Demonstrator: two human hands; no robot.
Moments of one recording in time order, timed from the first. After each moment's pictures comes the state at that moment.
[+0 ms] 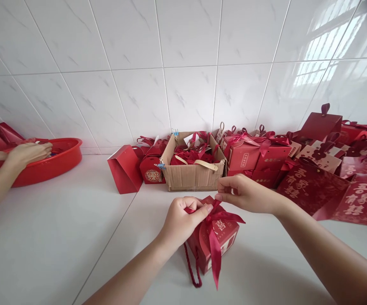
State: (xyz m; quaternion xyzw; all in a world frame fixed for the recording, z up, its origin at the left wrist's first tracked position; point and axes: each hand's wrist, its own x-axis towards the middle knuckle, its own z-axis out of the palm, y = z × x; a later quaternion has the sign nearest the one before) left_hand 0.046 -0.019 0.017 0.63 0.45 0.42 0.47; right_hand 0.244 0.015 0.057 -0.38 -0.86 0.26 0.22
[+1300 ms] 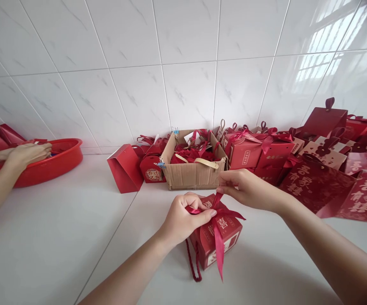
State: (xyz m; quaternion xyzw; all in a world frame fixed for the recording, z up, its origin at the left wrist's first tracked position) left_hand 0.042 -0.010 0.009 0.65 0.42 0.42 0.47; right_hand 0.244 0.018 0.053 -0.44 -0.85 0.18 0.22
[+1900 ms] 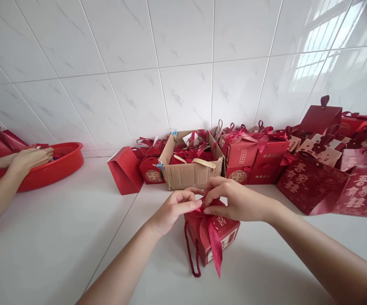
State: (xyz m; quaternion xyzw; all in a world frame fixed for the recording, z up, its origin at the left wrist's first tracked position) left_hand 0.019 0.008 0.021 0.64 0.35 0.34 0.59; right_hand 0.229 0.002 0.050 -0.31 -0.89 0.25 0.22
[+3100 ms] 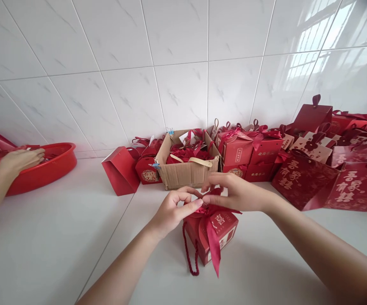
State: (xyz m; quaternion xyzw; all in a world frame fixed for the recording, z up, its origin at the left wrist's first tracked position) left_hand 0.026 -0.003 0.025 0.69 0.40 0.36 0.49; right_hand 0.240 0.011 0.054 -0.31 -0.87 0.27 0.26
